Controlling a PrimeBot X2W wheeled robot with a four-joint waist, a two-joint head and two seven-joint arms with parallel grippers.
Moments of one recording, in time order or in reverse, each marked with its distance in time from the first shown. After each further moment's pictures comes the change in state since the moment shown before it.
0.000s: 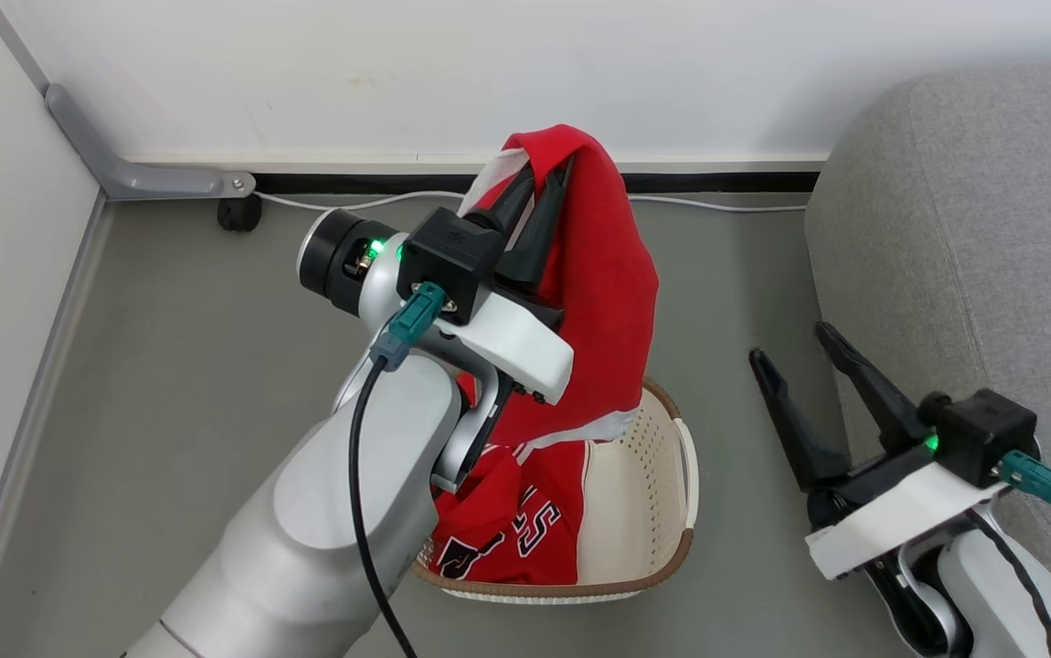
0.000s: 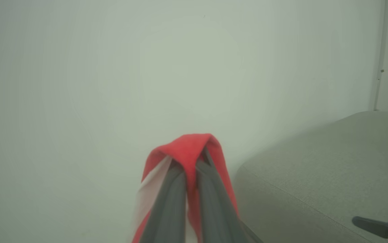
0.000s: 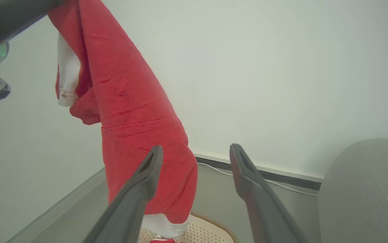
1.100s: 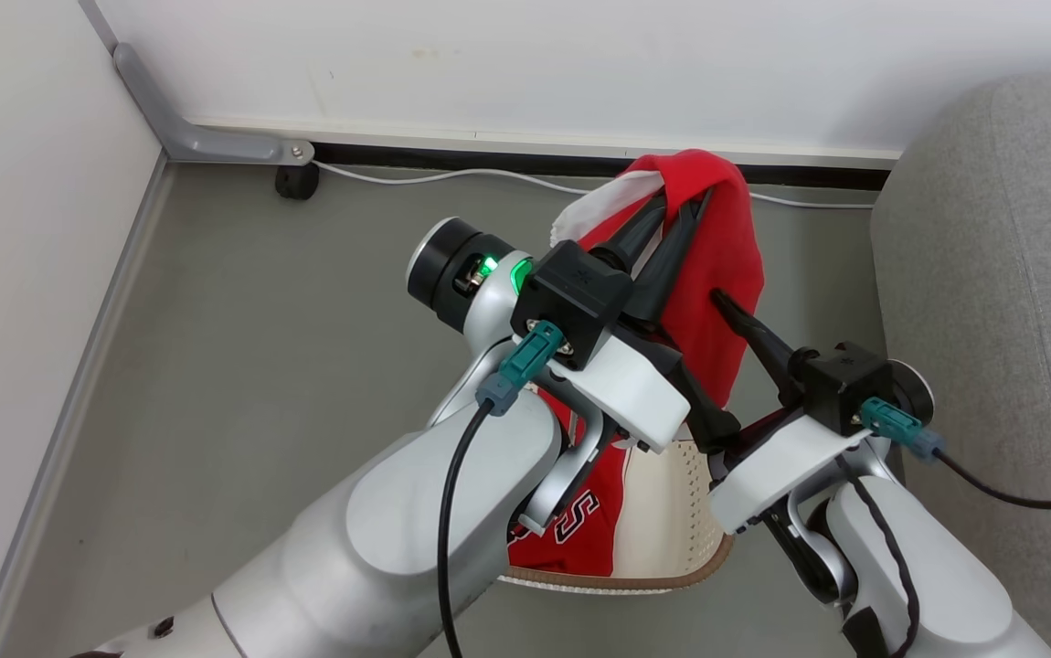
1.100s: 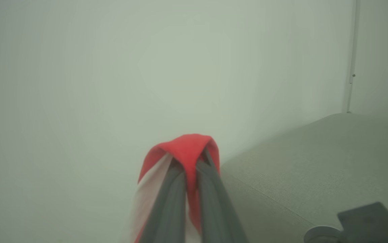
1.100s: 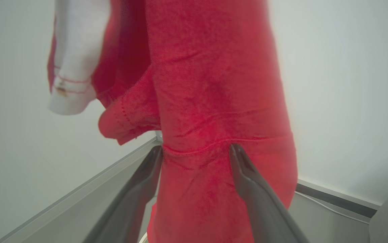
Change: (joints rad) left arm -0.082 0.001 -0.271 -0.113 -0.173 0.124 -0.006; right arm -0.207 0.163 0.114 0.216 -0.134 0.000 0.000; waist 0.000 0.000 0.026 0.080
